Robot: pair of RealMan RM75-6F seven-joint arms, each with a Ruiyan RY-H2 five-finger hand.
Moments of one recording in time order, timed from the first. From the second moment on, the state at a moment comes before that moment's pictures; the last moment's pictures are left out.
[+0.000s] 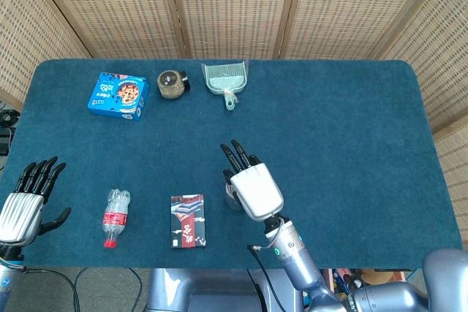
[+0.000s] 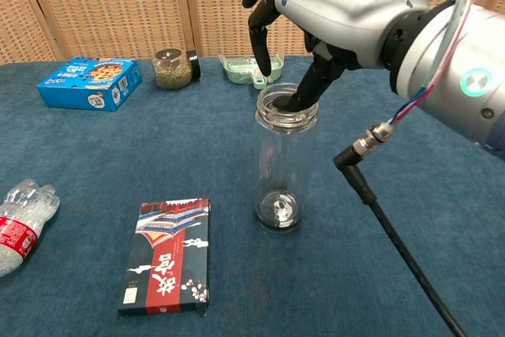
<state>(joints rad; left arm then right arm) -0.13 -1.18 -0.01 -1.57 1.60 1.51 0.02 0.75 -1.67 0.23 -1.99 -1.14 1.38 -1.01</state>
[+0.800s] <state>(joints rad) -0.12 -1.17 -0.01 -1.58 1.60 1.52 0.02 0.66 -1.46 0.20 -2.17 -1.17 1.46 -0.99</state>
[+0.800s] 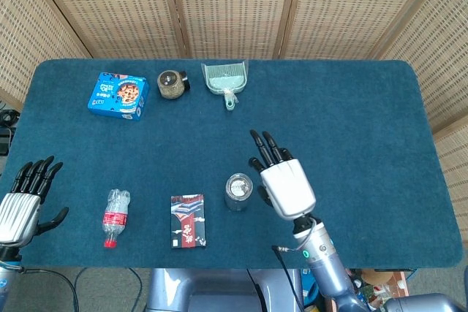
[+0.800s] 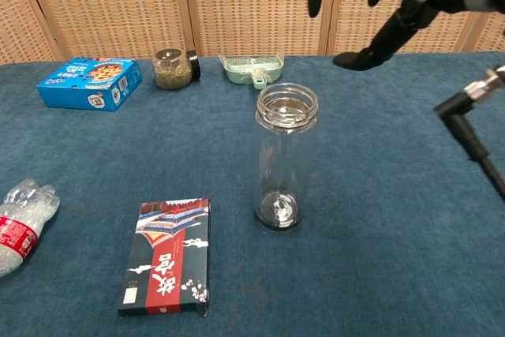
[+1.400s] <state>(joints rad) -0.11 -1.18 -0.02 -1.59 1.57 1.51 0.08 0.36 -1.16 0.00 -1.92 -1.32 1.52 -0.42</state>
